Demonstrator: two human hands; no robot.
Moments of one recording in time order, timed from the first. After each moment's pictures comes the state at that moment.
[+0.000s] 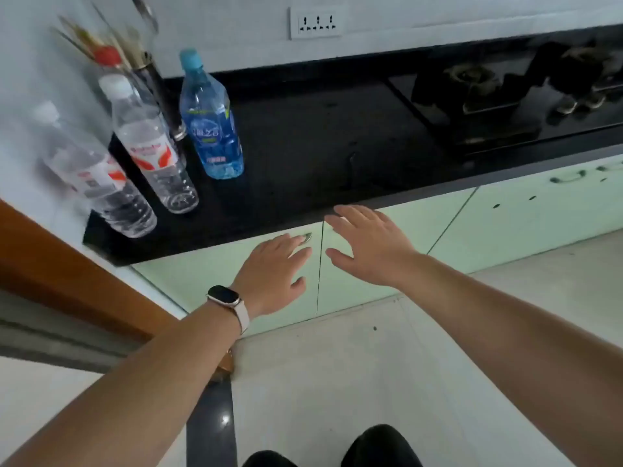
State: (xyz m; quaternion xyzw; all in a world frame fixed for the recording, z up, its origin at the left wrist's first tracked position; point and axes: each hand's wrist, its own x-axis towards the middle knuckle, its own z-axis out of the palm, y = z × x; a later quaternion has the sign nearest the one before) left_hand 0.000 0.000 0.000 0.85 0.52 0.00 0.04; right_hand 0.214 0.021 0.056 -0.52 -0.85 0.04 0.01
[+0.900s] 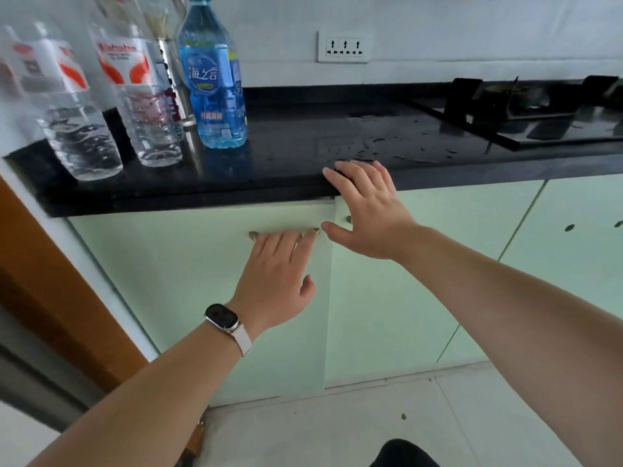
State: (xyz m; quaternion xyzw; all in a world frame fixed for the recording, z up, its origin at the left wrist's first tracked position) left_hand 0.029 0.027 -0.146 0.78 0.57 0.15 -0.20; right_hand 0.216 0.109 -0.084 -0.41 -0.87 -0.15 0.23
